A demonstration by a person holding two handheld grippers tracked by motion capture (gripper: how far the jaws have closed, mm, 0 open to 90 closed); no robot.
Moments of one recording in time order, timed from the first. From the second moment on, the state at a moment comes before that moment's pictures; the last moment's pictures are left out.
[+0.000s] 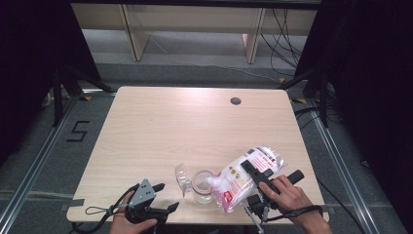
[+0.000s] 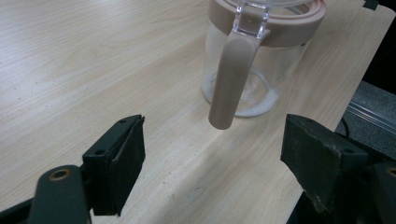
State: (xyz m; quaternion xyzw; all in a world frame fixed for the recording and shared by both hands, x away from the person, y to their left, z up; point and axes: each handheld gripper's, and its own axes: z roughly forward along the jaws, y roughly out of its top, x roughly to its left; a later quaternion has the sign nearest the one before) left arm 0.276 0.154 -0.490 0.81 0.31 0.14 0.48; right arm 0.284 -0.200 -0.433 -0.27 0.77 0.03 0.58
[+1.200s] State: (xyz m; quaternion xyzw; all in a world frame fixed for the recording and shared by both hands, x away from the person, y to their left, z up) left arm 0.276 0.154 -0.490 0.81 0.31 0.15 0.47; right arm 0.283 -0.199 -0.431 -0.28 0.76 0.03 0.59
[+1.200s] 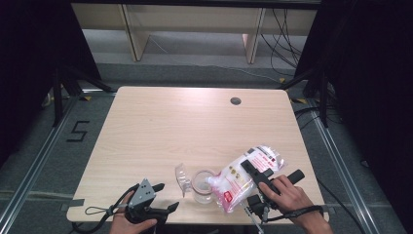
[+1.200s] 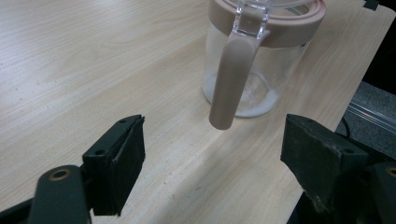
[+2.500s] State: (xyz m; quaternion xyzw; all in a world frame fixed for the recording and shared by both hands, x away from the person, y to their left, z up) left arm 0.275 0.154 -0.490 0.81 0.32 0.14 0.47; right arm 0.282 -0.200 -0.429 -0.28 0.76 0.02 0.59
